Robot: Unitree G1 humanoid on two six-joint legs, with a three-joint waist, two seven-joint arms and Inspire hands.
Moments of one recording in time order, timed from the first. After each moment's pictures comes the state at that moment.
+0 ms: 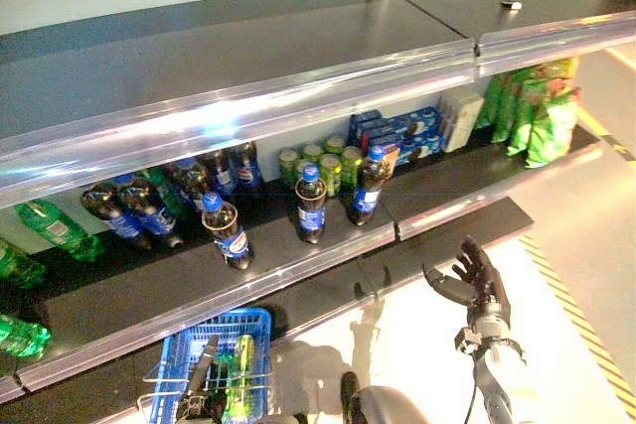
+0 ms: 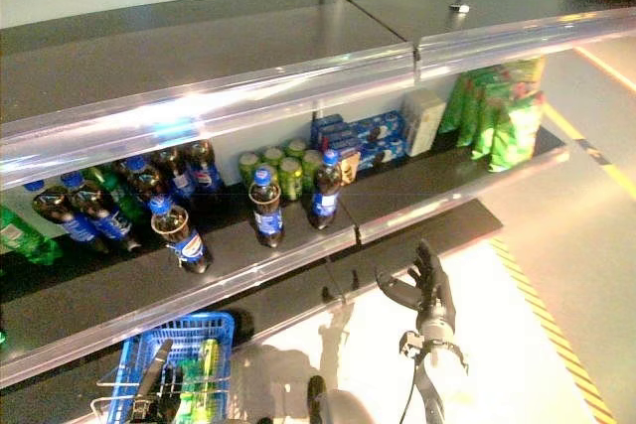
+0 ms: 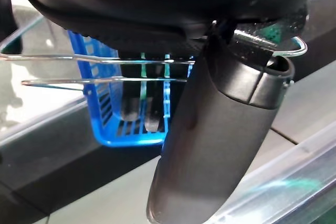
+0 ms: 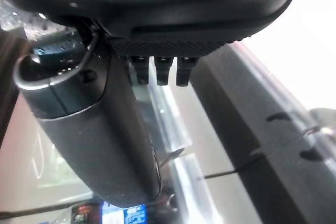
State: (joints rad) left arm 0.09 0.13 0.26 0.89 -1.37 -0.10 0.10; right arm 0.15 -0.30 0.06 0.26 0.41 -0.21 -0.22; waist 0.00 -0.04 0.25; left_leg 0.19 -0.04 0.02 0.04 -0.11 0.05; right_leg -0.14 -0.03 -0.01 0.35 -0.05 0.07
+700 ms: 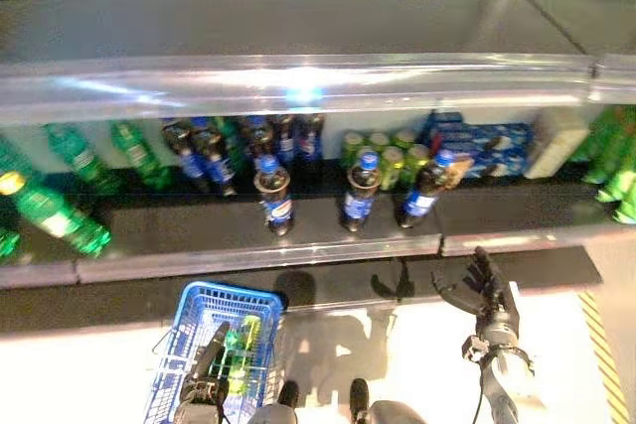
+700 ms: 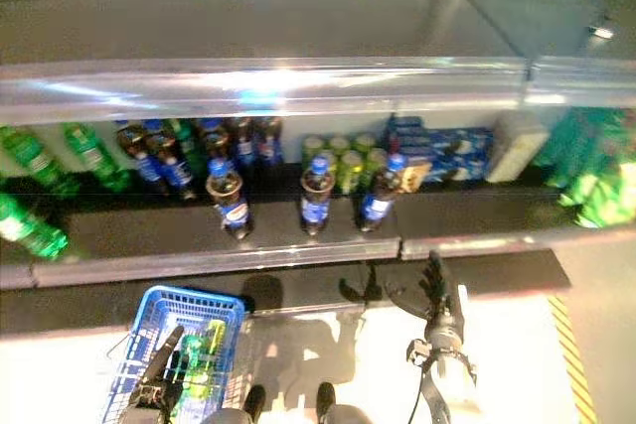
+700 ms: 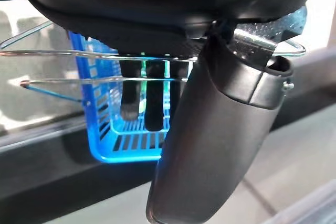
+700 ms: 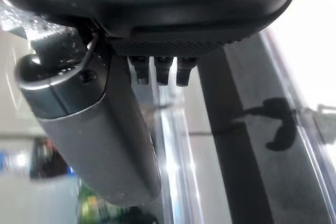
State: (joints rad) left arm 0.04 0.13 0.18 0.87 -1.27 -0.09 0.10; right arm 0.13 -0.32 0.05 0.28 0.42 -0.21 -0.27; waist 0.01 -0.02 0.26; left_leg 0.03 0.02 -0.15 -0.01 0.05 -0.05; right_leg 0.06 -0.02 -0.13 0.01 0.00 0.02
